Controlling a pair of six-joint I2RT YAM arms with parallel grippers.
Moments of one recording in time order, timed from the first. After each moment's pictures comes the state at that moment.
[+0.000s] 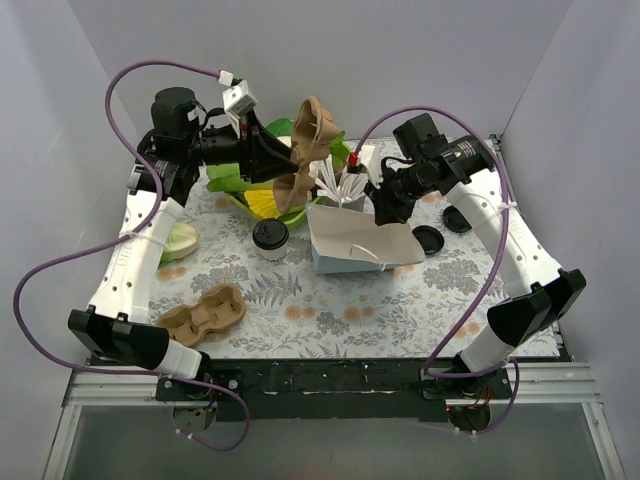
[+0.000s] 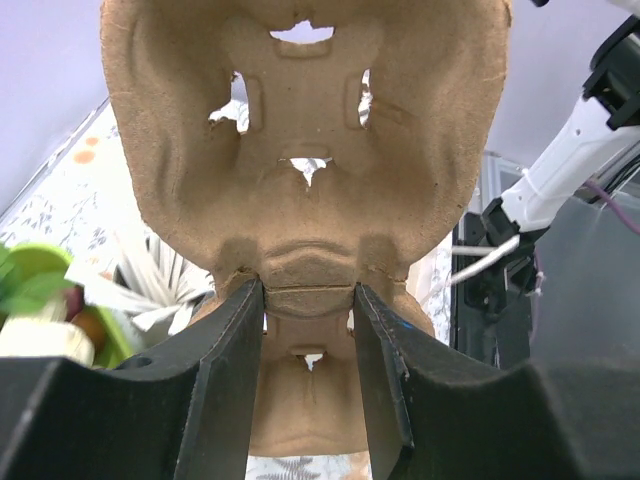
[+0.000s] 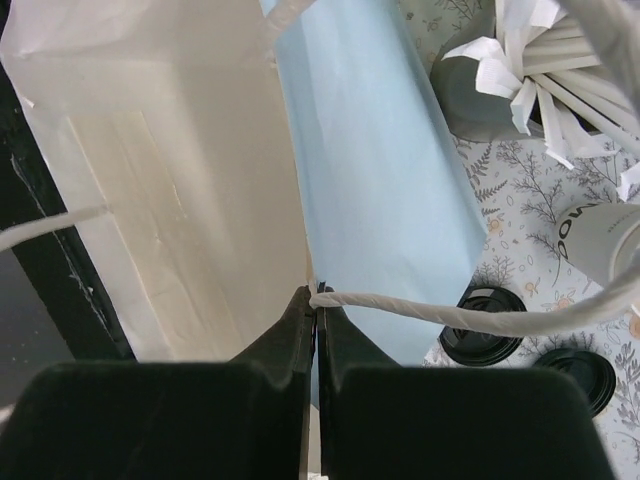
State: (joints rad) left arm -0.23 1.45 1.77 -0.56 1.10 0.09; right arm 0.54 1.61 1.88 -1.34 -0.45 -0.60
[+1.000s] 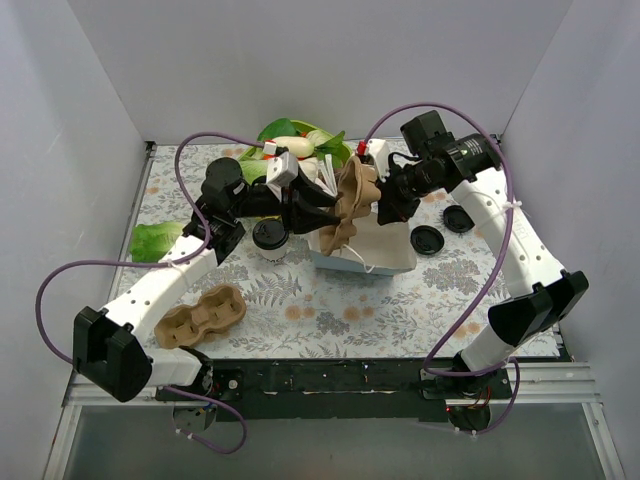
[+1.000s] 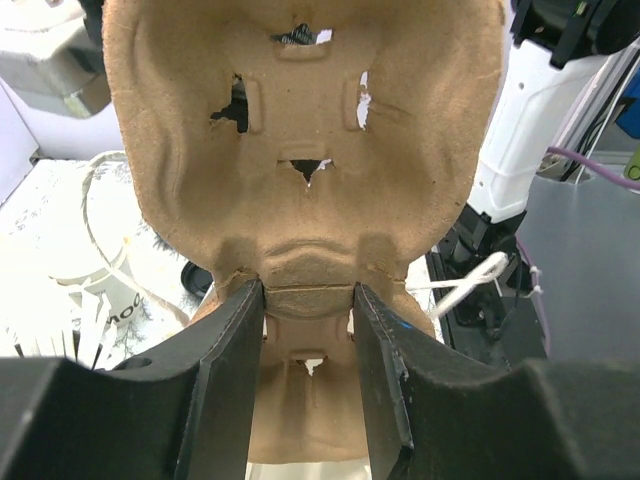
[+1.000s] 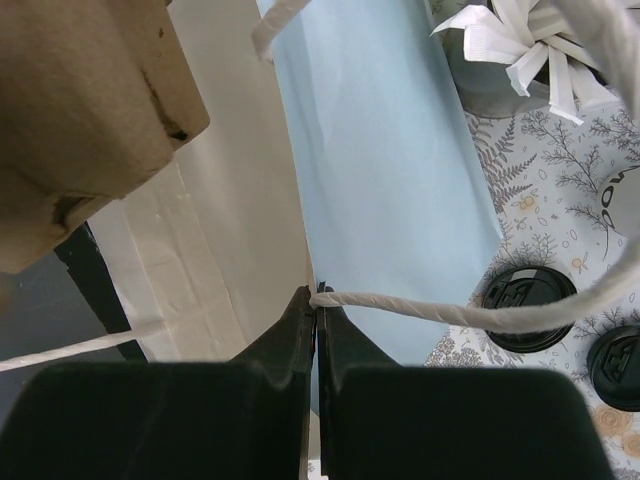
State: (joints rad) left arm -0.52 1.29 1.12 0.31 1.04 -0.13; right arm 0.50 1.60 1.90 -1.35 -0.46 -0.44
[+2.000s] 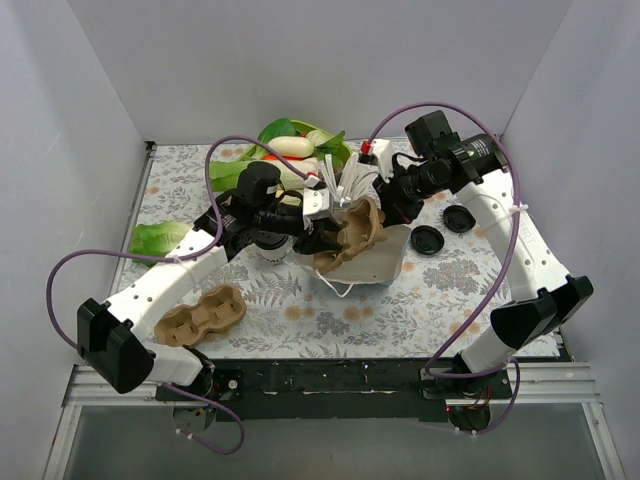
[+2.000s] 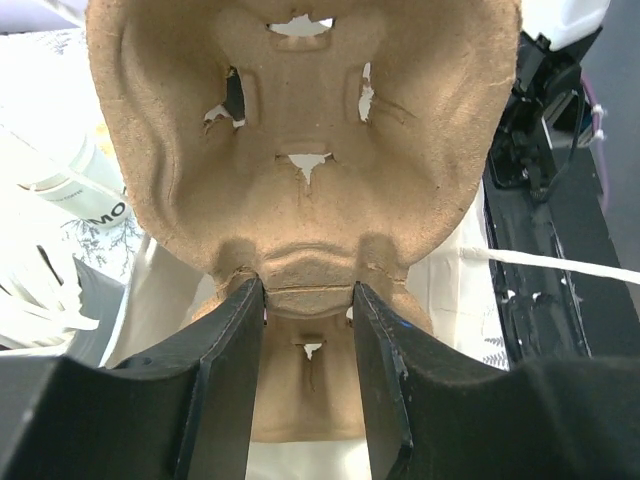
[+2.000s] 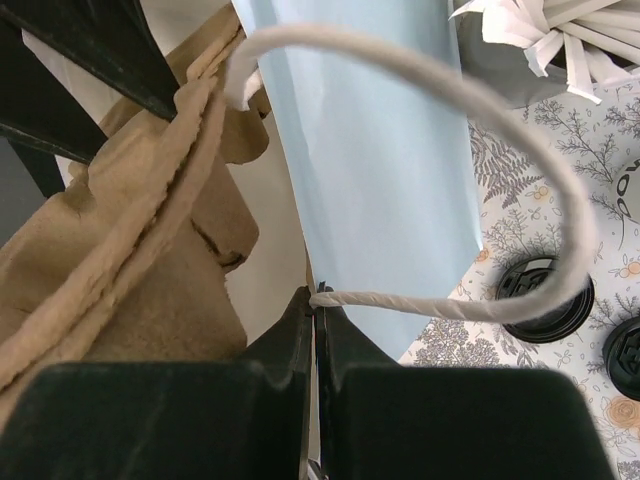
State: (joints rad) left arm -0.63 1.34 1.24 -0.31 0.89 0.42; right arm 0.49 1.58 1.91 -1.39 -0.48 -0.43
